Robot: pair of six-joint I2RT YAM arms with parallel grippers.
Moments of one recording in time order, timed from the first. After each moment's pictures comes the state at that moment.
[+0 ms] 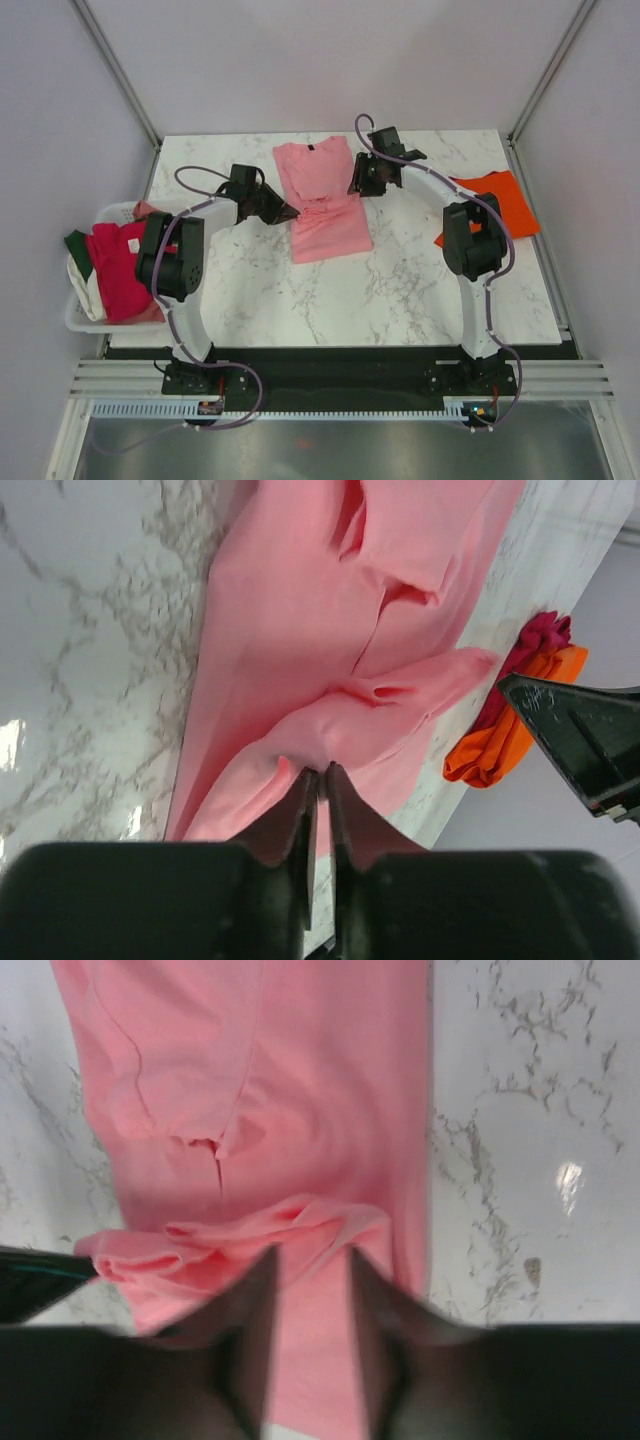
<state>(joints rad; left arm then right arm) -0.22 1.88 1.15 -0.11 0.42 -1.01 0.37 2.15 1.76 -0.50 -0.19 0.49</state>
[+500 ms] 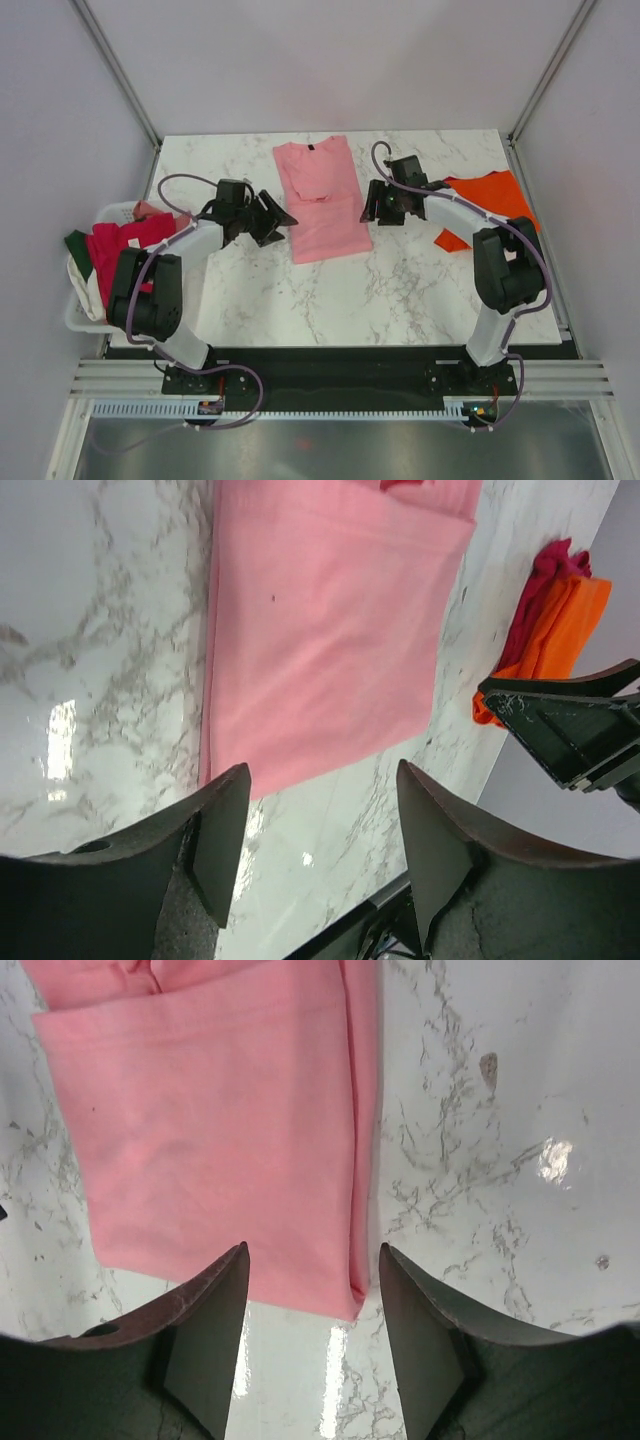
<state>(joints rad) -0.21 1.65 0.97 -0.11 0.42 -0.90 0.35 1.87 1.35 -0.39 -0.21 0.46</state>
